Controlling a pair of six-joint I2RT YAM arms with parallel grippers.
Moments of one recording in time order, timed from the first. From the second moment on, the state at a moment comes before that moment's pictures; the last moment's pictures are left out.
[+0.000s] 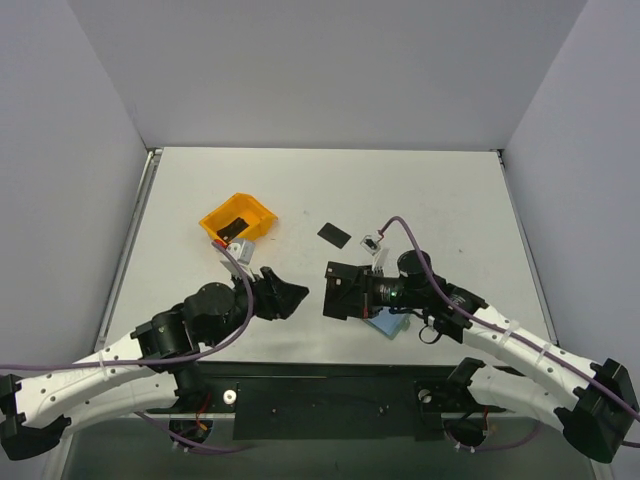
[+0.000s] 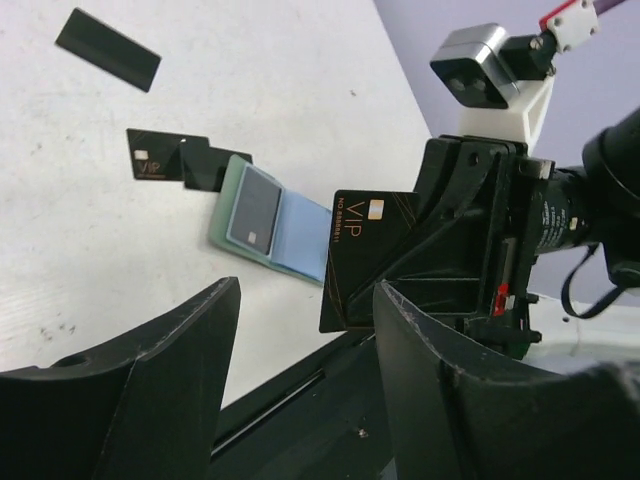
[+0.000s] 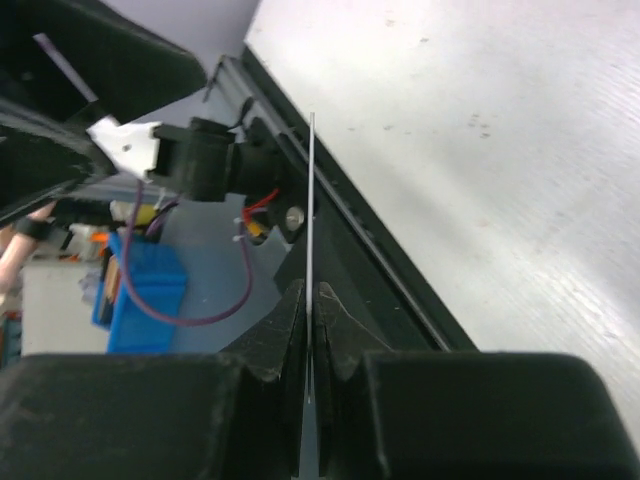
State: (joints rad) left arm -1.12 0.67 0.68 -0.27 -0.39 -0.83; right arm 0.80 0.95 0.58 -0.08 -0.43 0.75
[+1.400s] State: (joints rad) left arm -1.10 0.68 0.58 0.13 -0.10 -0.81; right arm 0.75 0.77 0.53 0.22 -0.53 0.87
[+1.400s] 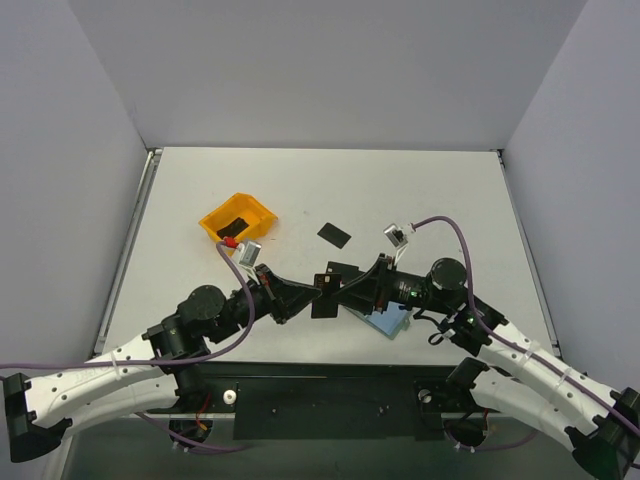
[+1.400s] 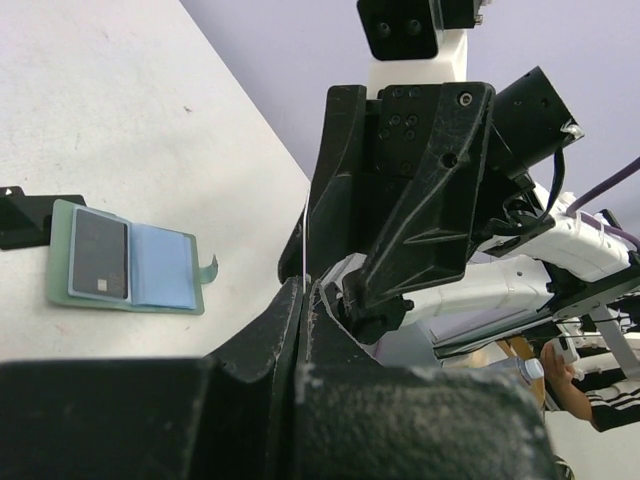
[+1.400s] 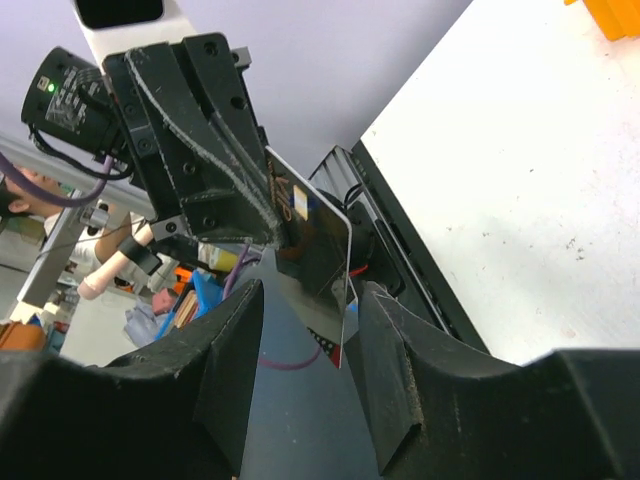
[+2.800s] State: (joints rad) left arm -0.79 1.49 0.75 0.15 0.23 -0.62; right arm 0.58 0.82 0.69 -0.80 0.18 0.91
